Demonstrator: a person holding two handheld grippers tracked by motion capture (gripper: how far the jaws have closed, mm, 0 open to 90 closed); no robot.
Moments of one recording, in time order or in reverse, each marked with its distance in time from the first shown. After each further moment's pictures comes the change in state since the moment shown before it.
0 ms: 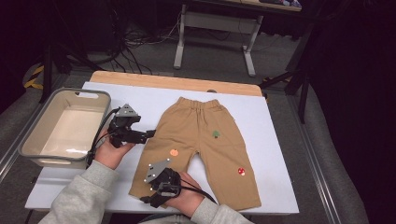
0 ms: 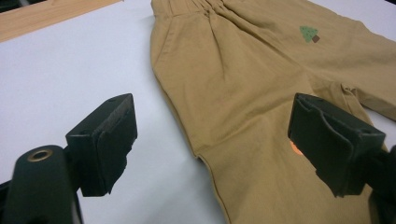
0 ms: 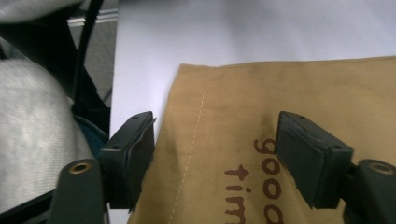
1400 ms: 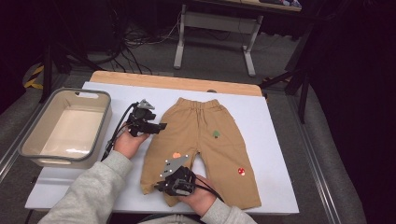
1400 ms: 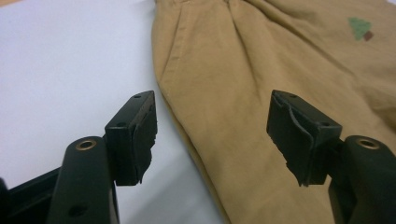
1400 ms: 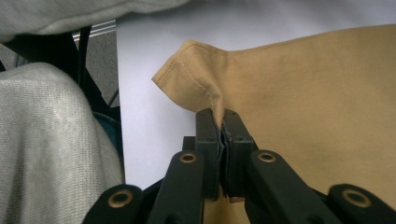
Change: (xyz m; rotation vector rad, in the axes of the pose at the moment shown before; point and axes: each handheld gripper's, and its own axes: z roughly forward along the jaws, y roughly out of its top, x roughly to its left) left arm 0.017 0.016 0.076 0.085 -0.007 -0.043; right arm -0.004 -0.018 -0.041 -0.024 -0.015 0.116
